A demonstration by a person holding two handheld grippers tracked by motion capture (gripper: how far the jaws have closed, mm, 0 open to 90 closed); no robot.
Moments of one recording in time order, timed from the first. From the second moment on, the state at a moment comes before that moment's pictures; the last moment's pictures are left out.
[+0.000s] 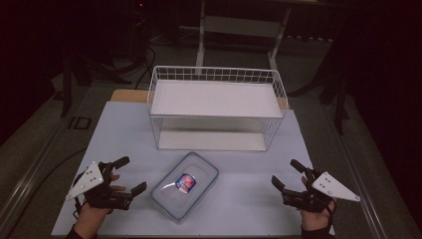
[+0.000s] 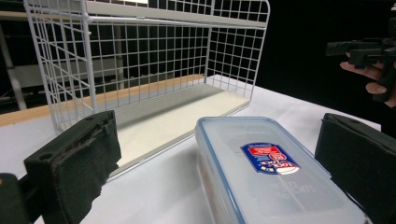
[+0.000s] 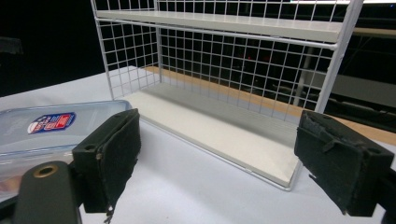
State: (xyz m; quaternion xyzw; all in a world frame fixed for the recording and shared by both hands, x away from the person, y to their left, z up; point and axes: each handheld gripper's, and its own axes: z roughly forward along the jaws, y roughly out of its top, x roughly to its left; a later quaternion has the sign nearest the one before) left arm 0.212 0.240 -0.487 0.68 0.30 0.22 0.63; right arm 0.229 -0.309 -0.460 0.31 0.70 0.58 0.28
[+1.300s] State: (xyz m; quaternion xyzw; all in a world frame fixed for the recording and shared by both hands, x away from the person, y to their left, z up) left arm 0.190 0.122 -0.480 0.84 0.25 0.01 0.48; right arm 0.227 -0.308 -0.457 0.33 0.69 0.58 0.28
